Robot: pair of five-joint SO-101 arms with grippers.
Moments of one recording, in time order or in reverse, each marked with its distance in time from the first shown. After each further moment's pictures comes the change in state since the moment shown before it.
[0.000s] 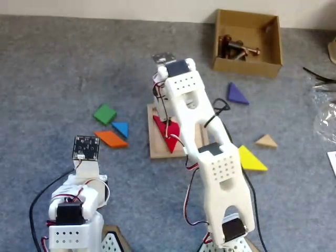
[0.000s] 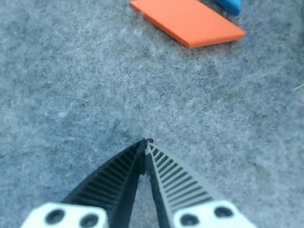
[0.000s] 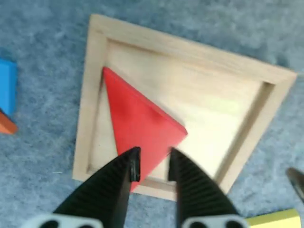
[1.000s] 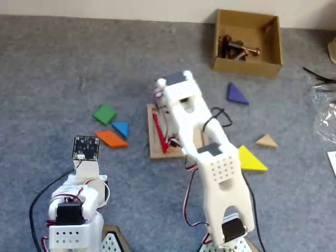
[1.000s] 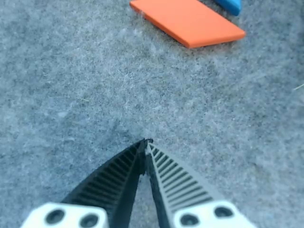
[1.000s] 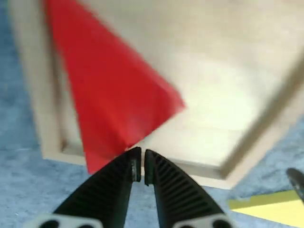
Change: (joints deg) left arm 0.0 0.0 0.0 0.0 0.0; right arm -1.8 -0.1 13.7 0.0 0.0
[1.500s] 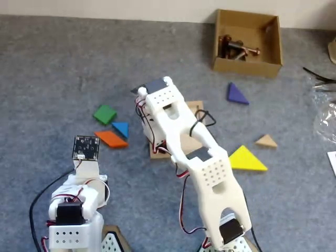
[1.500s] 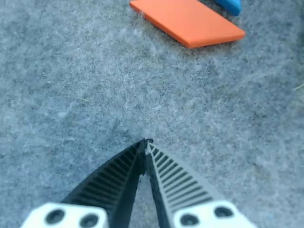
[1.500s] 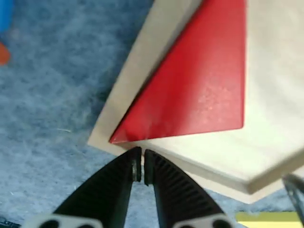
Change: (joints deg) left arm 0.0 0.0 0.0 0.0 0.0; right arm -5.8 0.0 0.0 0.0 7.2
